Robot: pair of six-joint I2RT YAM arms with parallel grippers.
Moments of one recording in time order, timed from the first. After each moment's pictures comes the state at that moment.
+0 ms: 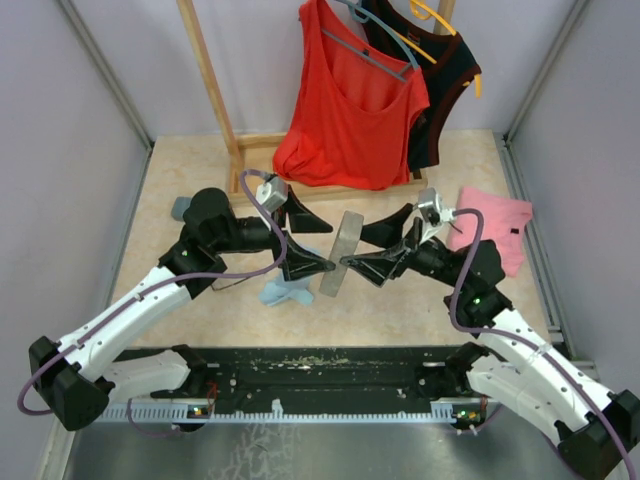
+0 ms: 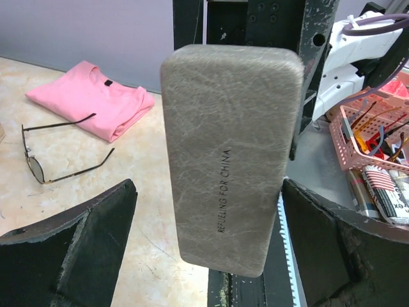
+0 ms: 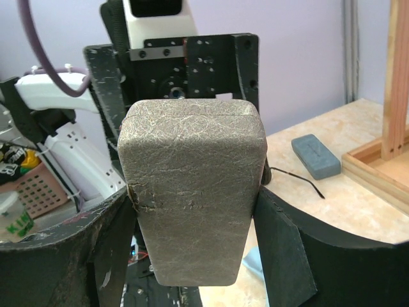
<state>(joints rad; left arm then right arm) -0.72 1.09 0.98 0.17 0.81 -0.26 0.61 0.73 0.60 0.51 -0.60 0.53</state>
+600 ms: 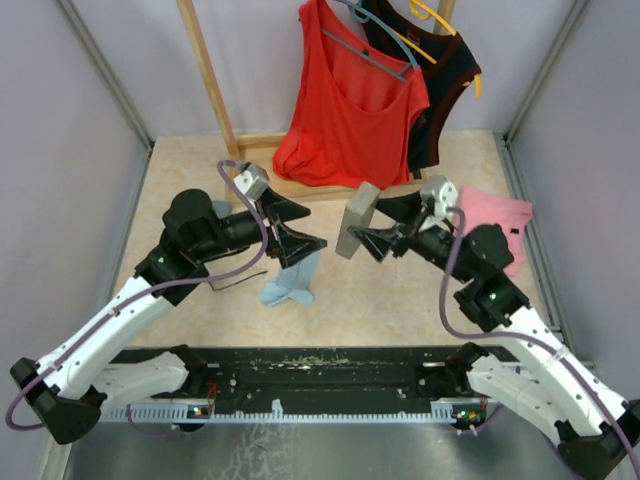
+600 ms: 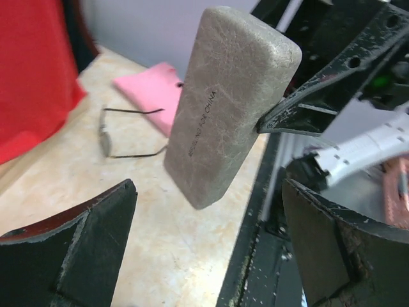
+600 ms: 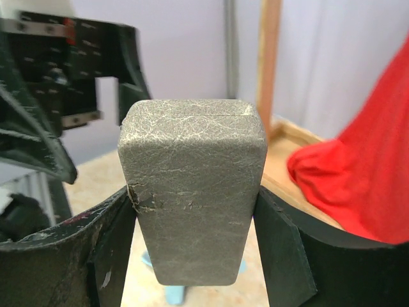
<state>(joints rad) -0.72 1.00 1.03 0.00 0.55 -0.28 0.61 0.70 0.73 0.25 -0.39 0.17</state>
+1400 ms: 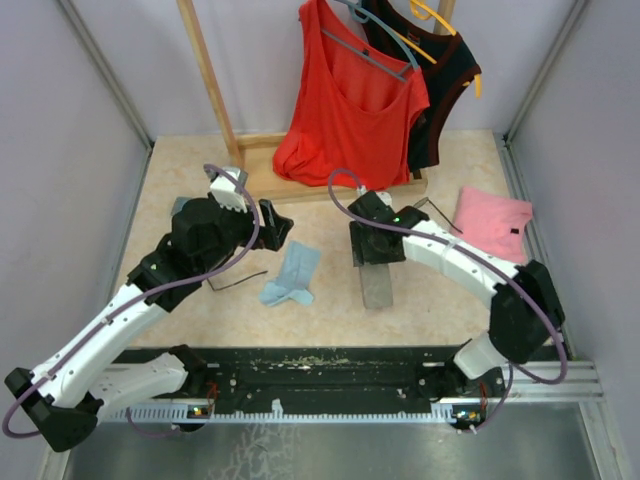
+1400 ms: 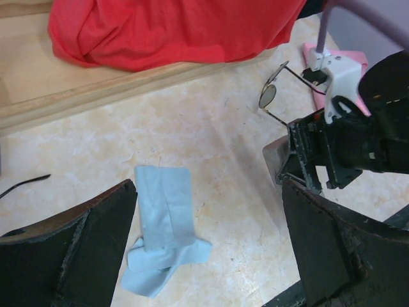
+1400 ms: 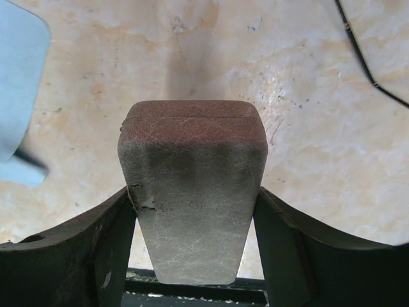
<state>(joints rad) -0.72 0.94 1.02 -0.34 -0.16 -0.36 0.70 1.46 1.16 -0.82 0.25 0.50</state>
